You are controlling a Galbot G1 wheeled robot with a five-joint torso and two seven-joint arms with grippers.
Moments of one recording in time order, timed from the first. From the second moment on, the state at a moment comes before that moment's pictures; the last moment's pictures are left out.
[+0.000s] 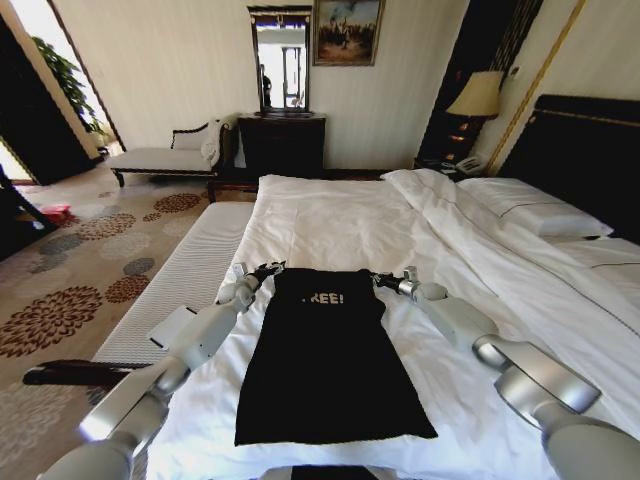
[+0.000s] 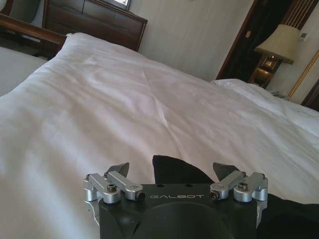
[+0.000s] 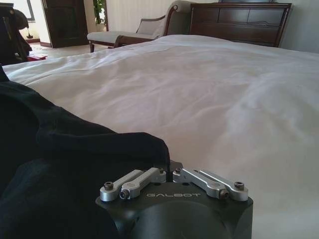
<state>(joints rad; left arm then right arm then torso) 0.36 -1.20 0.20 -0.91 -1.04 0.11 0.08 -0.23 1.02 -0.40 0.59 0.78 0.08 -0.54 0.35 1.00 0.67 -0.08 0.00</state>
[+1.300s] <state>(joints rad) 0.36 -1.15 0.21 -0.97 -1.05 0.06 0.09 -0.25 0.96 -0.41 0.72 0.83 0.07 -0.51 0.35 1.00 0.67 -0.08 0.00</state>
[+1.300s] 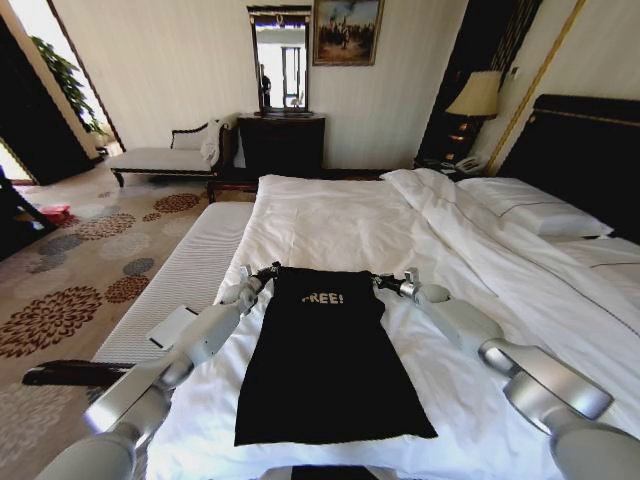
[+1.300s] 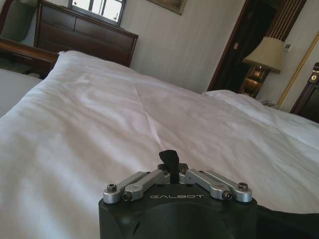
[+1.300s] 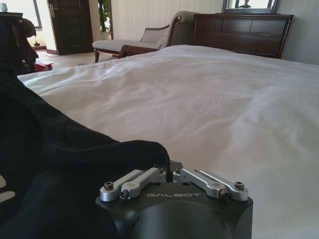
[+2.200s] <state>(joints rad) 0.13 -1.07 0.24 -1.10 -1.22 0.10 0.05 -0.07 0.82 -0.47 0.99 1.05 0.00 -0.35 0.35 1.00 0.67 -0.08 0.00</state>
